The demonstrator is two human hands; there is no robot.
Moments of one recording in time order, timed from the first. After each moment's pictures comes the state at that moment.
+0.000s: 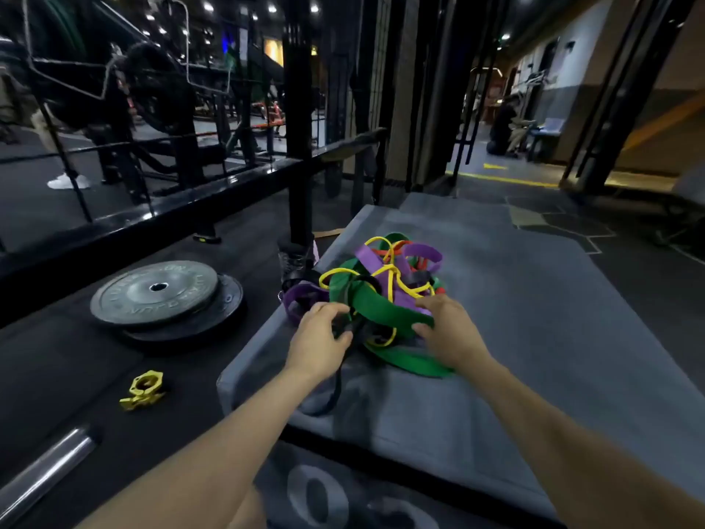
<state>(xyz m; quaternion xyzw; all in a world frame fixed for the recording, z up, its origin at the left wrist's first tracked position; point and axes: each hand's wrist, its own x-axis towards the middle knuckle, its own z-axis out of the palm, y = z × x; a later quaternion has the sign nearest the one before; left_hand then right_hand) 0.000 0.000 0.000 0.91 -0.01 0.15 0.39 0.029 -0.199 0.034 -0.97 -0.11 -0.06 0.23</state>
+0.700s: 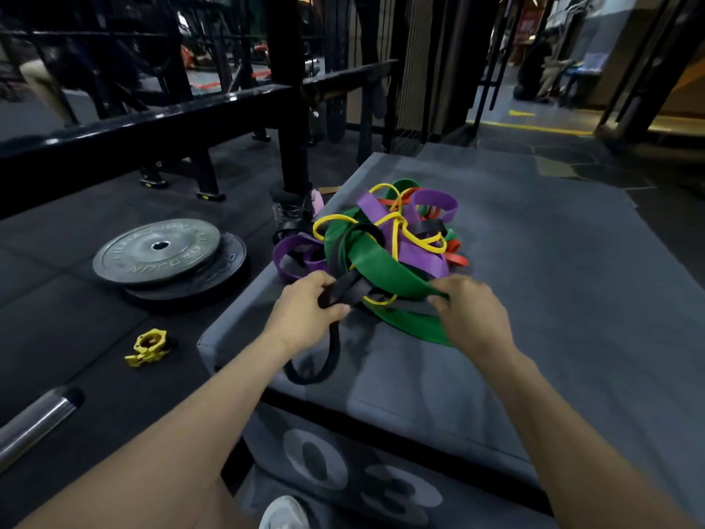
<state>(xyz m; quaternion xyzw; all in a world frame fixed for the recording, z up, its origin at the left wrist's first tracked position) 0.013 0.007 -0.025 0.92 0.05 0.09 0.38 0.028 -0.210 0.002 -0.98 -0.09 -0.09 0.17</state>
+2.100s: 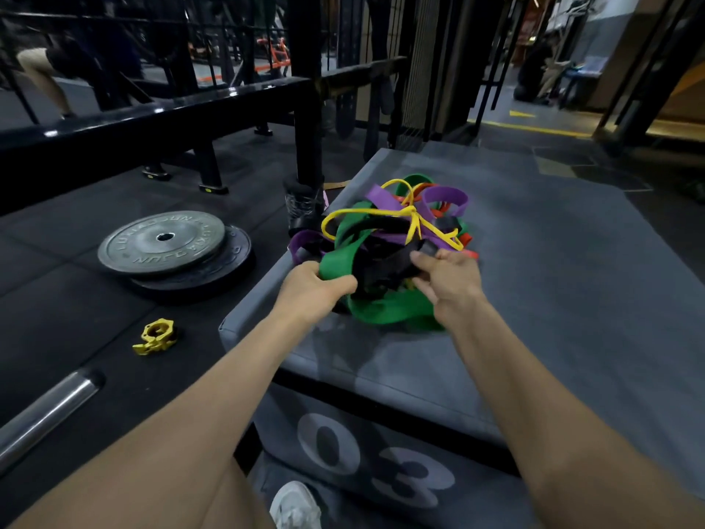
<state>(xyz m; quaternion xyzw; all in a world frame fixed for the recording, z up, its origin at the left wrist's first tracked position) -0.002 0.019 -0.011 0.81 0.12 0.07 0.56 0.038 -0.144 0.016 -0.62 0.13 0.01 0.78</state>
